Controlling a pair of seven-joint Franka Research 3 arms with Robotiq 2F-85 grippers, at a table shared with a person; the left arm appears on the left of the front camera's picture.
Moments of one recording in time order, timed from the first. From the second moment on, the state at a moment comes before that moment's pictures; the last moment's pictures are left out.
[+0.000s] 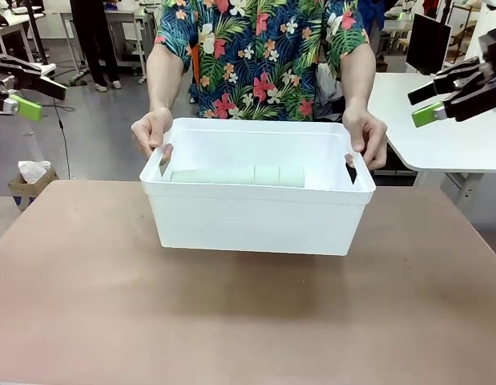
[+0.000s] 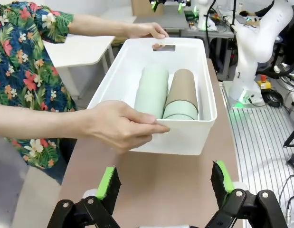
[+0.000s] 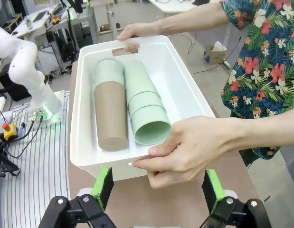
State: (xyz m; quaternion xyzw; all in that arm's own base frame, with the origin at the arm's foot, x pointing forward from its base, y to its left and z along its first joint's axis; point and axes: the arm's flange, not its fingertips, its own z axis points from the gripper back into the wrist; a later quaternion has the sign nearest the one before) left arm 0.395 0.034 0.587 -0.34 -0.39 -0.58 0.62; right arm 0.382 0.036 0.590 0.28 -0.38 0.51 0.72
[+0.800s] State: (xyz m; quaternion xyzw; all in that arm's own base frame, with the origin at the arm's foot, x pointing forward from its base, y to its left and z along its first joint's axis) left arm 0.395 0.034 0.588 -0.34 -0.39 -0.58 0.62; right arm 0.382 0.036 0.590 0.28 -0.38 0.51 0.72
